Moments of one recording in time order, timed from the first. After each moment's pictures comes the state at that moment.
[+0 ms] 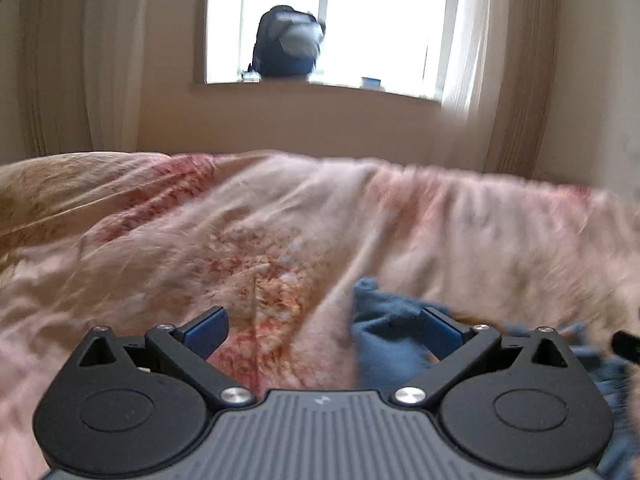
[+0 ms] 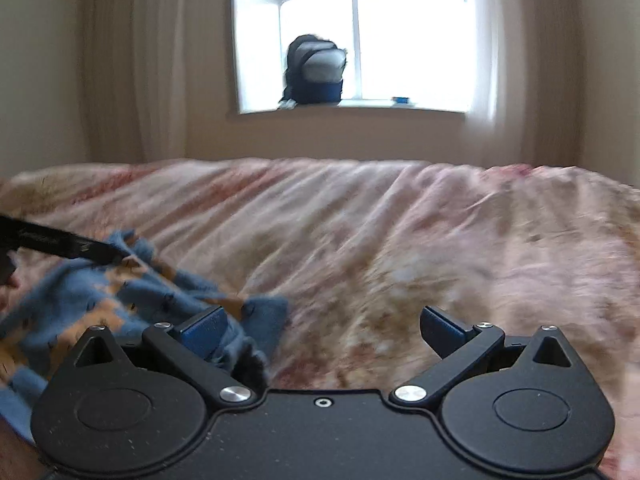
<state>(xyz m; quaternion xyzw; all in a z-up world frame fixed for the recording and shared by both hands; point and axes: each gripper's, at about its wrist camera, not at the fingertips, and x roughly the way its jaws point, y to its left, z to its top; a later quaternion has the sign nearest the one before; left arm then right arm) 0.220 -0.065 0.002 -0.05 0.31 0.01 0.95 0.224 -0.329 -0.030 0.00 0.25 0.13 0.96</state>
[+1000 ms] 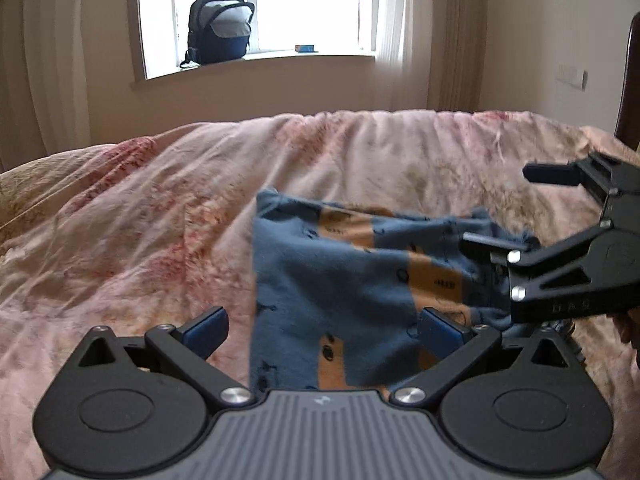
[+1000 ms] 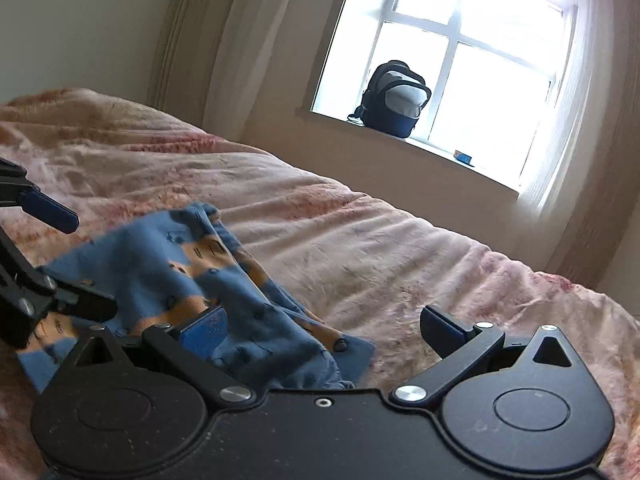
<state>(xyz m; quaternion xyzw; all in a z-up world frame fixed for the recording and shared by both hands) 0.159 -0.119 -0.008 0.04 0.36 -0.06 0.93 0.205 -0.257 -0.011 -0.17 0.21 0.20 0.94</state>
